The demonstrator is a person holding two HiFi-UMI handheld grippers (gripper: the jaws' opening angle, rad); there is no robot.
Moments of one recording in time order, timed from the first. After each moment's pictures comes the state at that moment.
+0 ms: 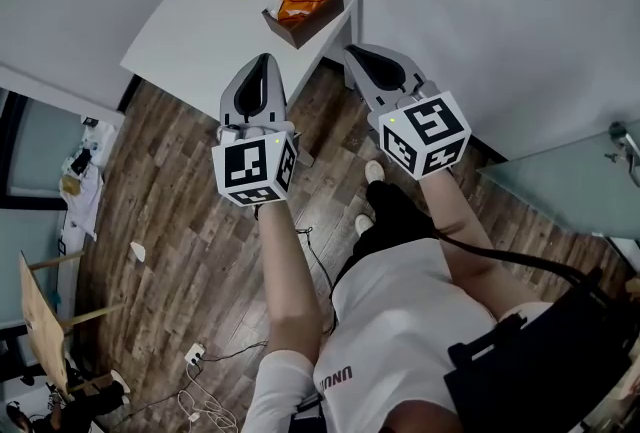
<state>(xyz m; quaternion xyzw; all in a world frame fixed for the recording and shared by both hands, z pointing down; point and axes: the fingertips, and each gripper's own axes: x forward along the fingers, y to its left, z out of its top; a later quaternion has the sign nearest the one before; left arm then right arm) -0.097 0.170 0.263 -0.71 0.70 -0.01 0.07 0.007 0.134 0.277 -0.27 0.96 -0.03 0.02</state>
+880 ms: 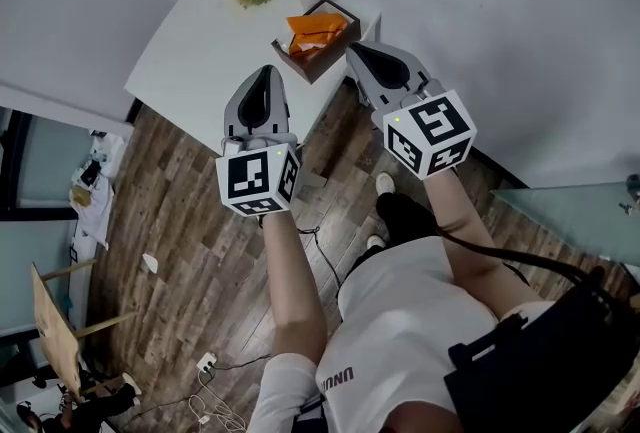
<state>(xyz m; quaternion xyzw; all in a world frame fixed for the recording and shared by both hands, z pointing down) -0.144 0.069 0.276 -0.70 0.71 -0.03 0.06 -0.040 0.018 0.276 -0.25 0.97 -0.04 0.03</state>
